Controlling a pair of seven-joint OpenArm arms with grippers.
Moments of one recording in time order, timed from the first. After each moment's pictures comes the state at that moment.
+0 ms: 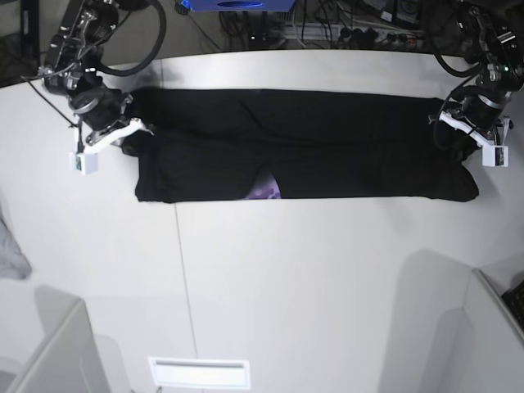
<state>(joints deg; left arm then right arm) 25.1 -17.9 -34.8 105.2 -34.8 -23.5 42.6 -19.0 1.2 22.9 112.1 34.5 10.4 -60.1</state>
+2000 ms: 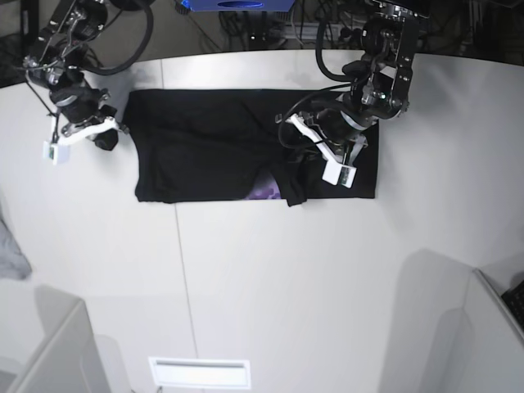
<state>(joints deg) 14.6 -11.3 9.1 102.6 -35.2 -7.2 42.5 -18.7 0.6 31.8 109.9 34.7 10.5 -60.2</state>
